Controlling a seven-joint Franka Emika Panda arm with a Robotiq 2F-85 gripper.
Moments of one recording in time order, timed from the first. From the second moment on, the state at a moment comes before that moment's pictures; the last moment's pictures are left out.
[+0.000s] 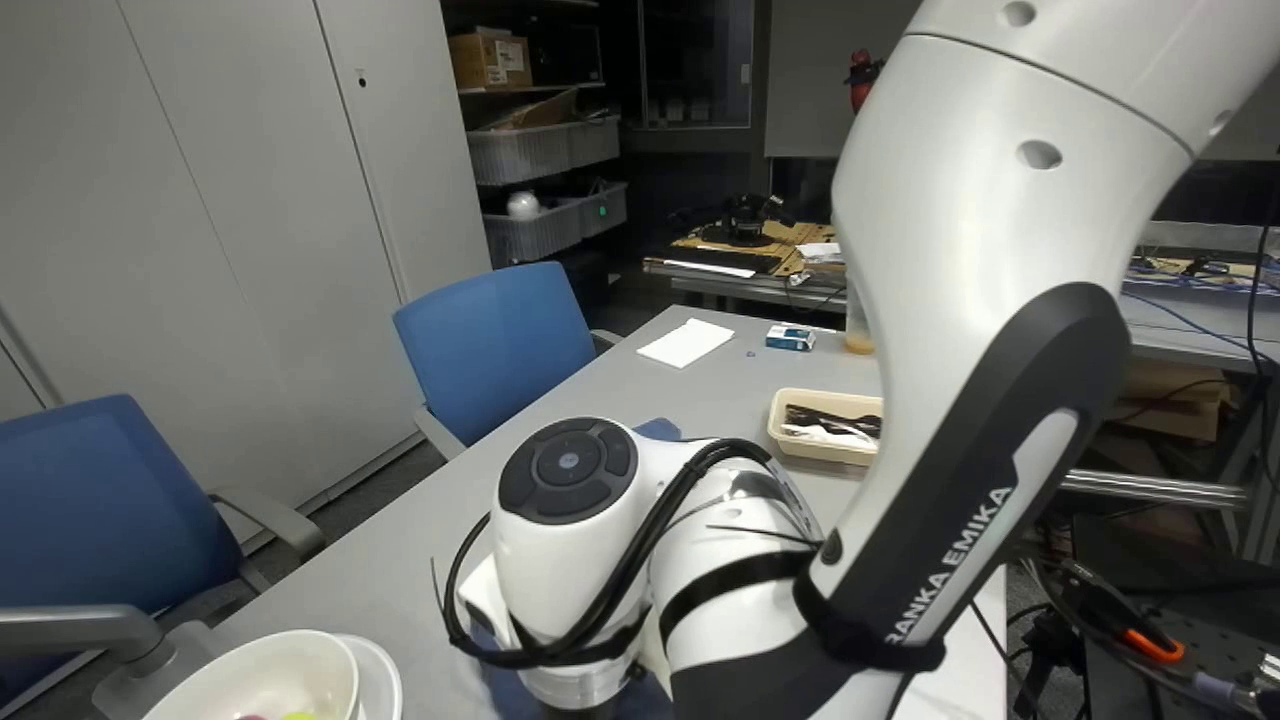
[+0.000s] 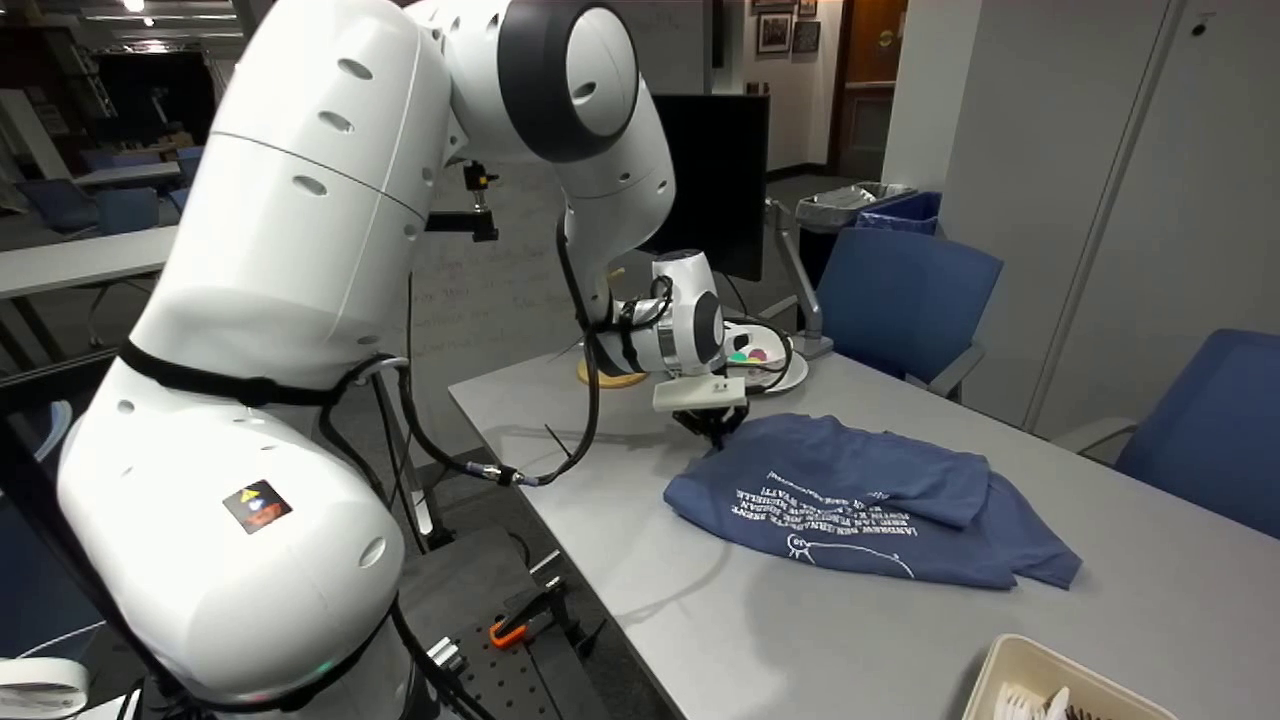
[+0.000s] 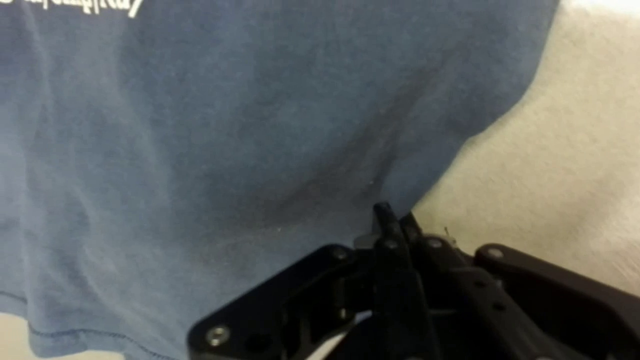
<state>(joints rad) 0.38 0.64 0.02 -2.02 -0.44 2.77 0.01</state>
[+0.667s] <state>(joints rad) 0.34 0.37 -0.02 -2.14 -0.38 2.73 0.10</state>
